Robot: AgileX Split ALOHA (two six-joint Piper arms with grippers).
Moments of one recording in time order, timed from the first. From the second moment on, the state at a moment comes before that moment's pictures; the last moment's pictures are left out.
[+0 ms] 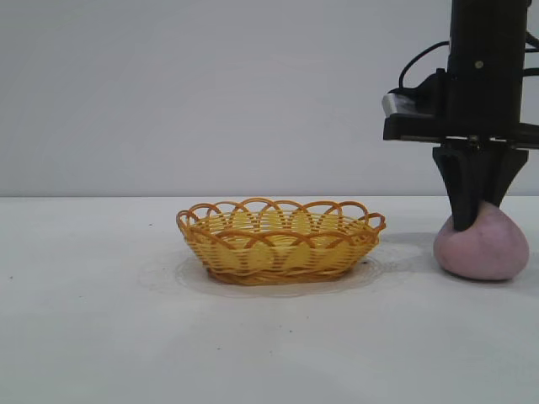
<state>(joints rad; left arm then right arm) -0.05 -0.02 -0.49 -0.03 1.12 0.06 0.29 2.06 -1.45 0.12 1.12 -0.01</state>
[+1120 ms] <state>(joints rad) -0.05 -0.02 -0.49 -0.03 1.12 0.06 0.64 1.98 -1.57 0.19 1.02 -0.01</state>
